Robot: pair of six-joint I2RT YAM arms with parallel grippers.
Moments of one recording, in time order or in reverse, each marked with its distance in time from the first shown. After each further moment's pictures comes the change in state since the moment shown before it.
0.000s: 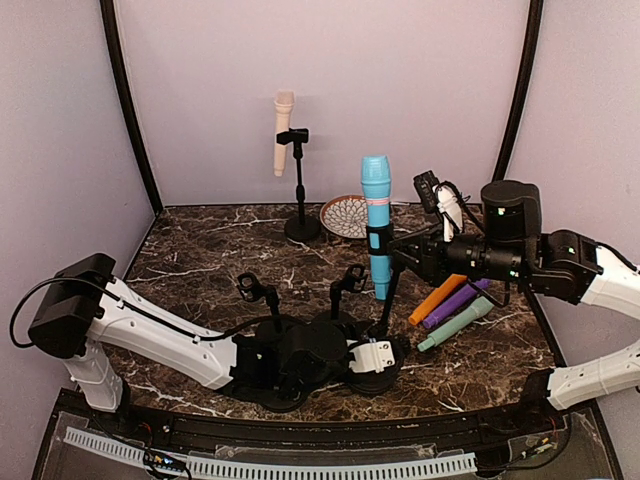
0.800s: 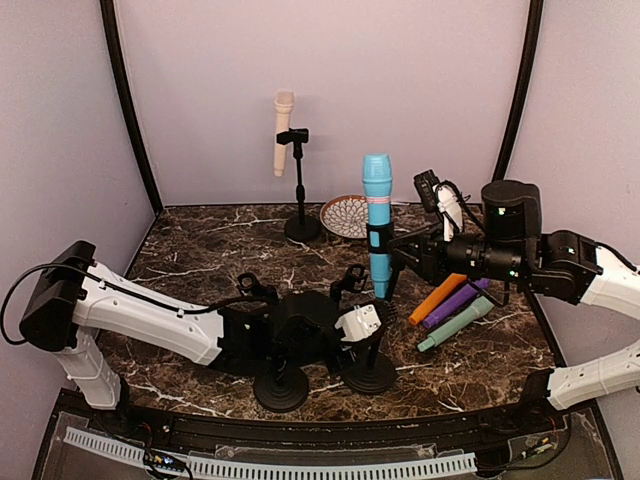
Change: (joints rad) left arm 0.092 -0.069 0.015 -0.160 0.228 -0.332; right arm 0.000 0.000 -0.003 0.008 0.003 -0.011
